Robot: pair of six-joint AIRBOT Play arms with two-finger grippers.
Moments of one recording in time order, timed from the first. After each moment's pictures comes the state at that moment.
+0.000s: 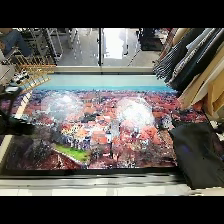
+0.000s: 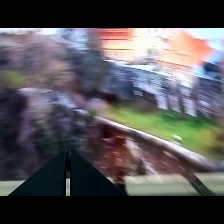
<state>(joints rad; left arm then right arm) -0.01 -0.89 1.19 1.75 -1.35 -1.47 -0.83 -0.97 1.13 -1.05 1.36 1.58</state>
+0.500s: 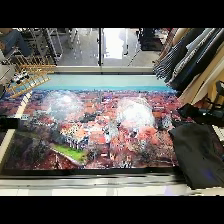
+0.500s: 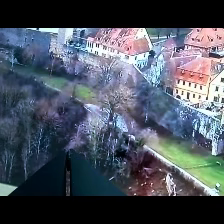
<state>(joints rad) -0.01 -0.86 1.19 1.94 -1.29 -1.63 -0.30 -0.97 1.13 -1.21 1.06 1.51</state>
